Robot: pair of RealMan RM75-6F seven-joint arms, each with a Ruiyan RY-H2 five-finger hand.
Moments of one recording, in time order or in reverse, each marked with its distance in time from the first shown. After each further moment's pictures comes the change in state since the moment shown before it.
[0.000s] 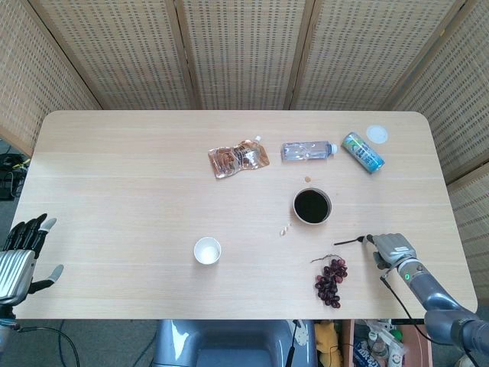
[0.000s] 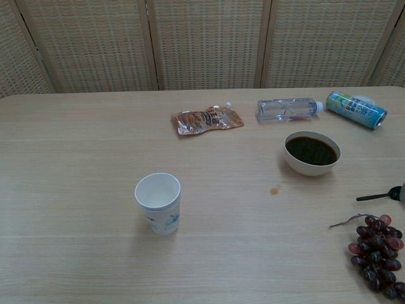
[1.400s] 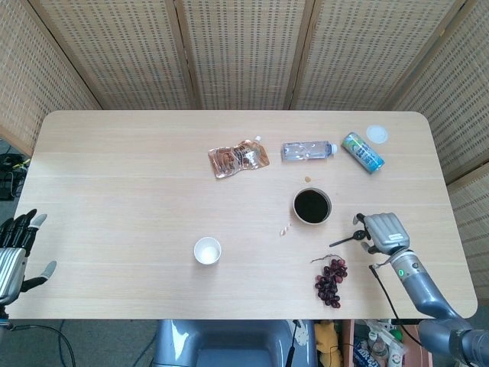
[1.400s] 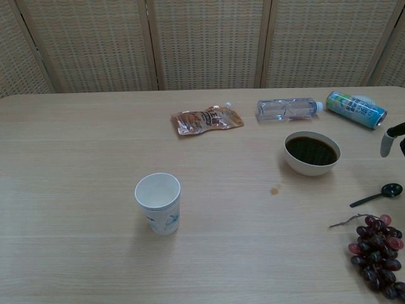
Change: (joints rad) left arm 0.011 0.025 -0.019 -0.028 -0.002 0.046 0.012; right arm -0.055 0.016 0.083 -0.142 -0.118 0.334 -0.045
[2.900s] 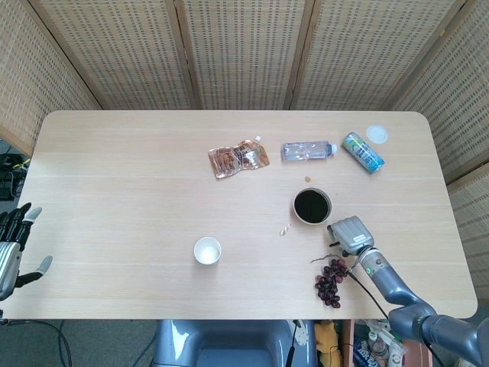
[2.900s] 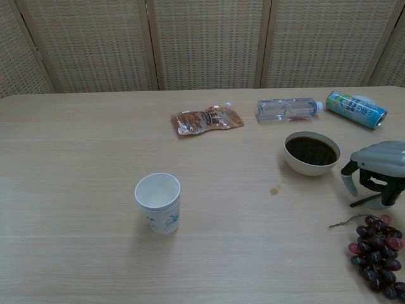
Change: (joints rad) left arm -0.011 0.068 -0.015 -0.085 -0.023 -0.013 0.030; right arm 0.052 -0.252 0.005 0.290 -0.132 -0.146 -0.025
